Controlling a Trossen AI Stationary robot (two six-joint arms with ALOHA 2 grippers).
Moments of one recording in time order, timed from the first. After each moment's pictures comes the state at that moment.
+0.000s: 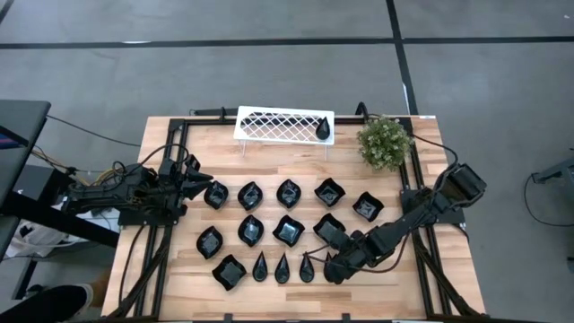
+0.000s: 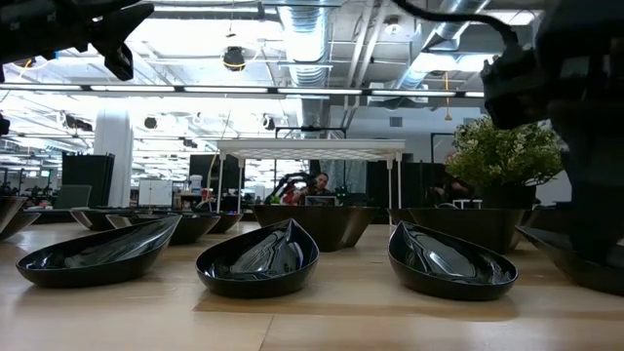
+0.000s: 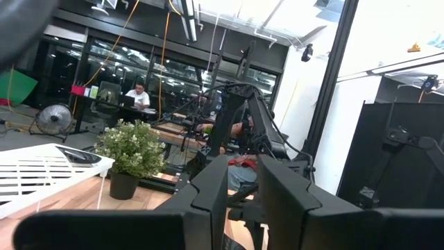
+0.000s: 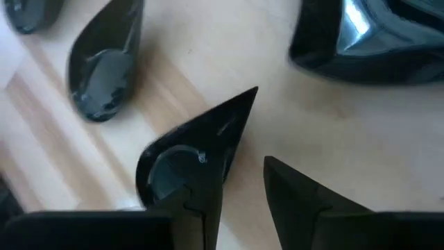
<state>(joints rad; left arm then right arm) 0.01 0.19 0.10 0.26 0.03 -0.24 0.61 1.64 0.87 -0.33 0.13 1.35</state>
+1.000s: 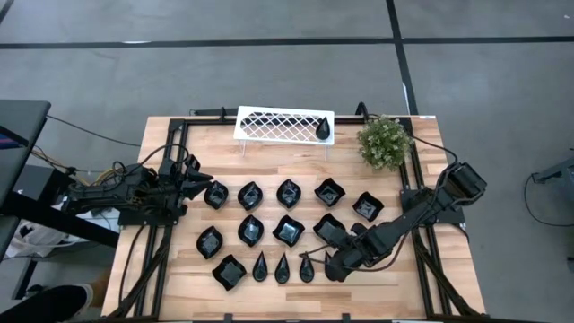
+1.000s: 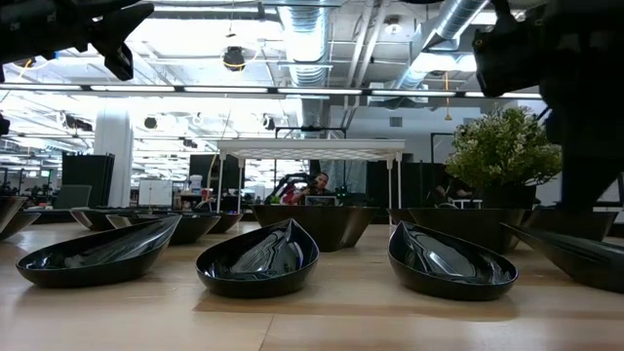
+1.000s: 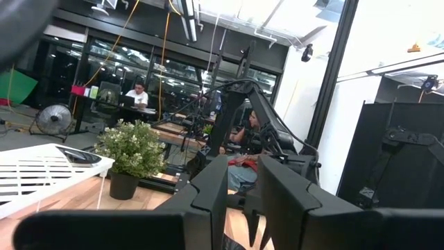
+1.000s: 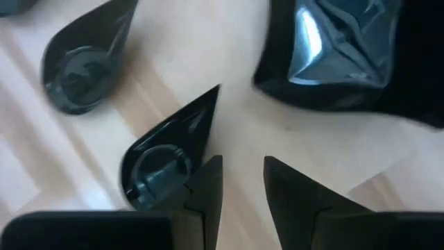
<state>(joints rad) 0.01 0.19 0.10 0.26 0.03 -0.24 0.59 1.62 0.99 -0.61 0.16 1.20</state>
